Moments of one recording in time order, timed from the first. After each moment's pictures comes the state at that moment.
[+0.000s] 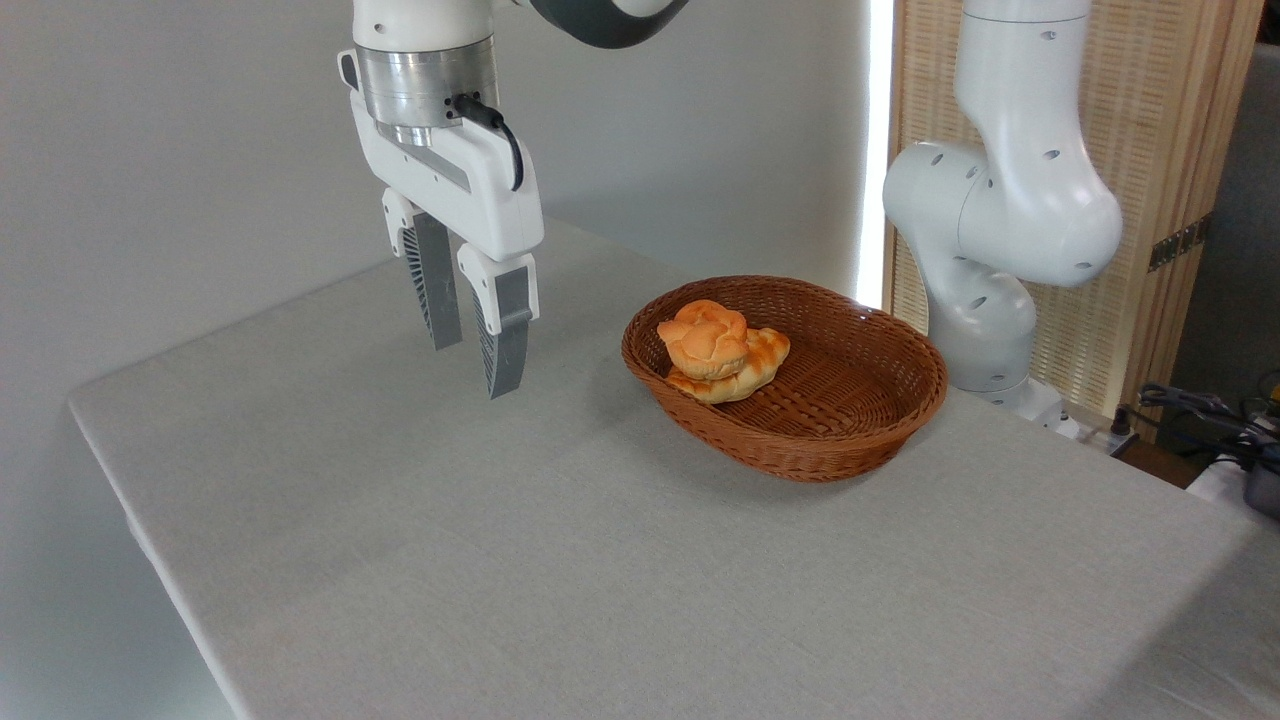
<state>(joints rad) -0.06 -0.07 -0.09 -1.80 -0.08 1.81 0.68</state>
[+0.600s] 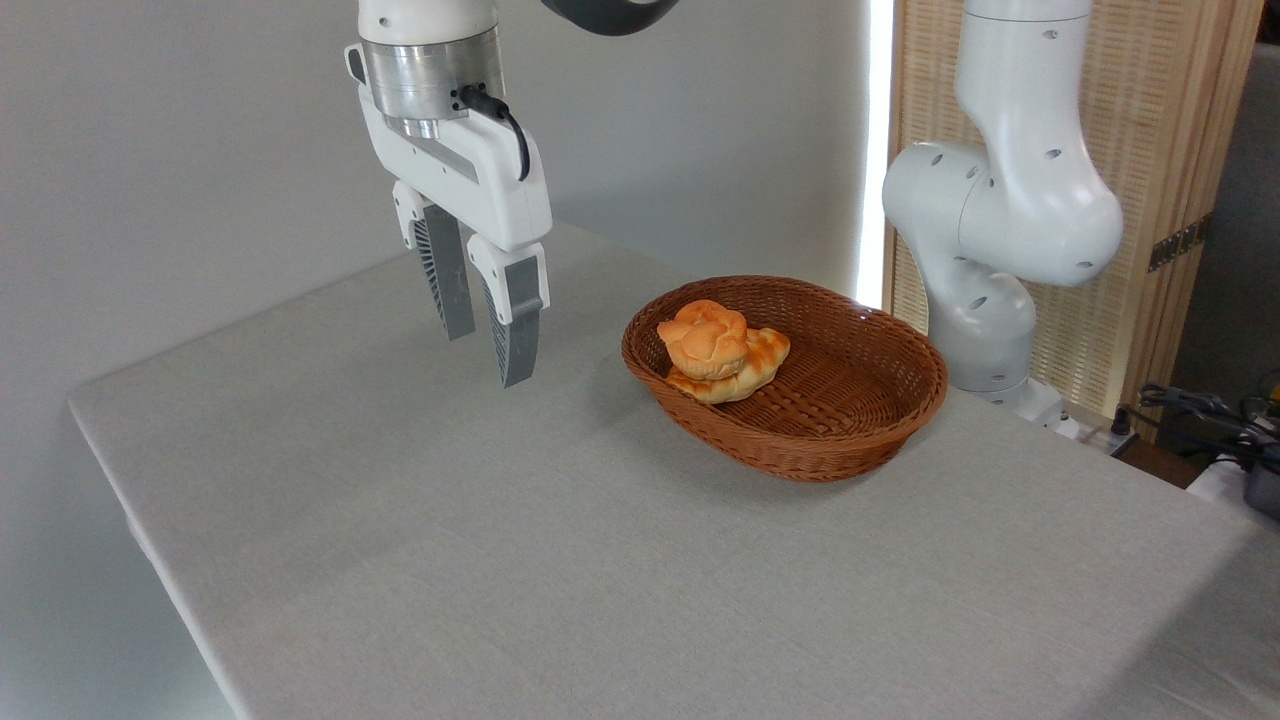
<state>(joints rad) -0.05 -0.08 -0.10 -1.80 -0.08 1.77 0.68</state>
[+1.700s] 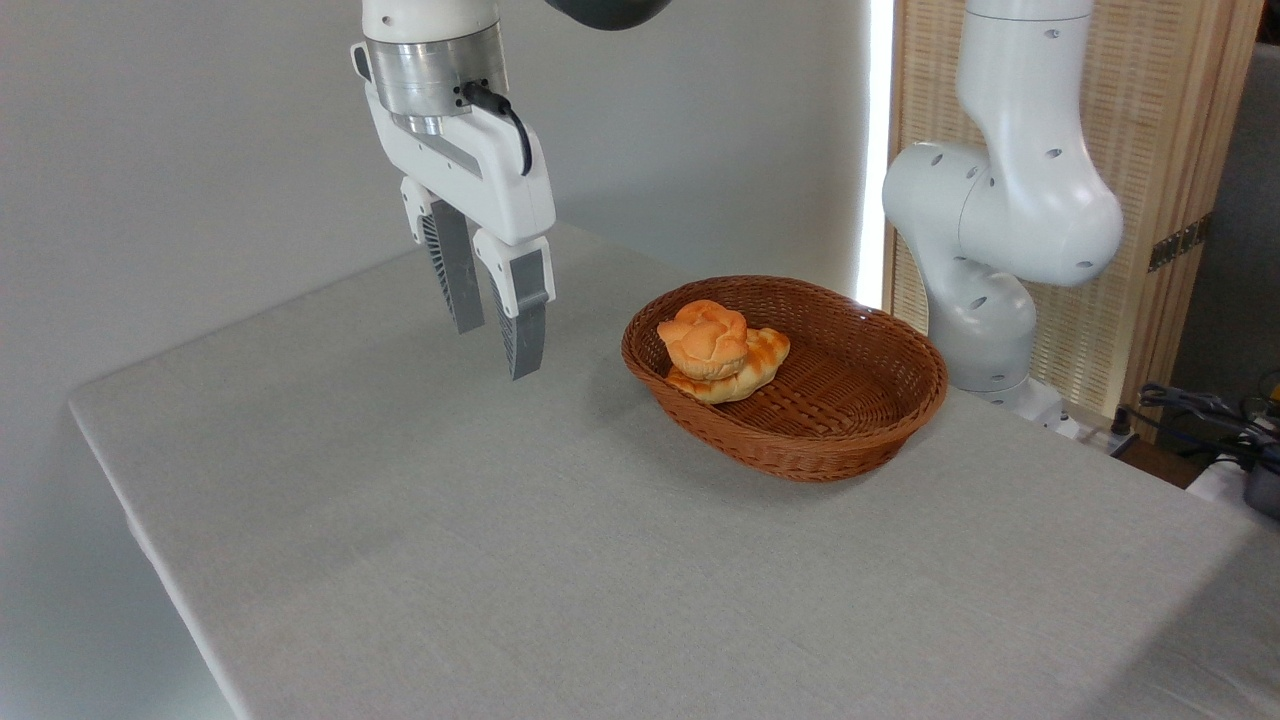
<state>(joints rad) -0.05 -0.10 -0.11 -1.81 -0.08 1.75 0.68</state>
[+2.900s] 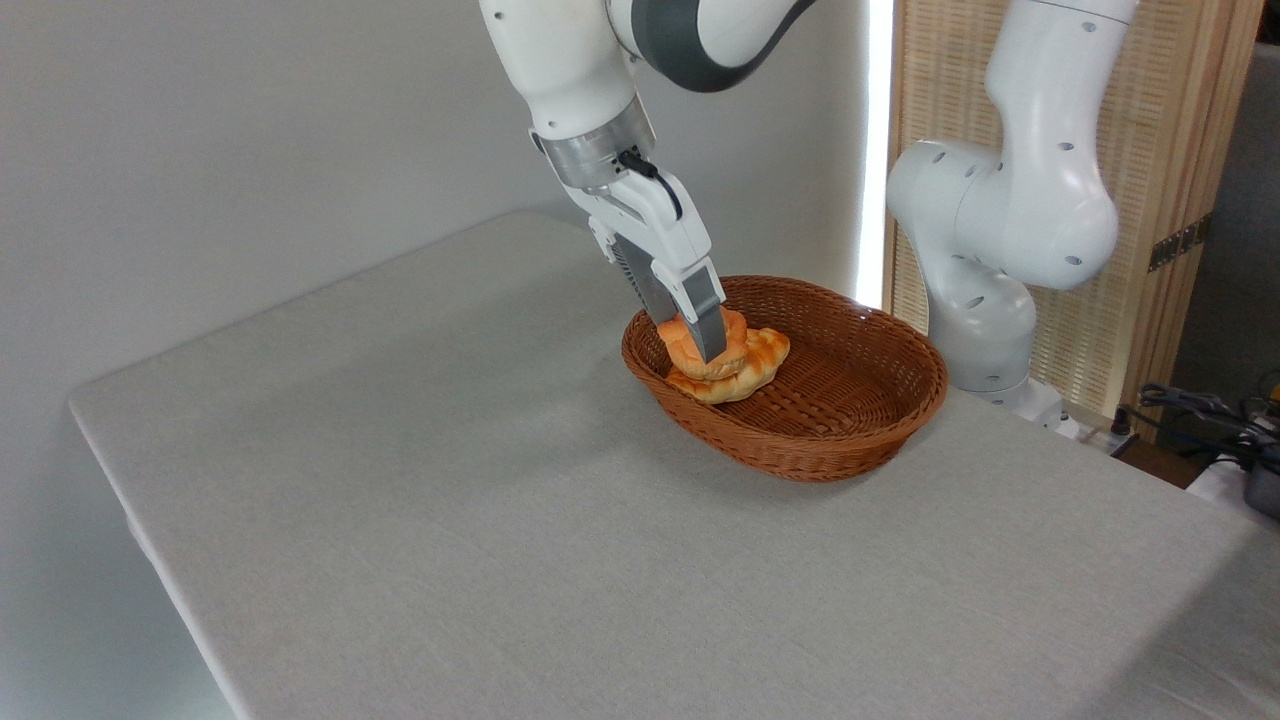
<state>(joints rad) -0.16 -0.39 -0.13 -2.30 -0.09 1.62 0.70</state>
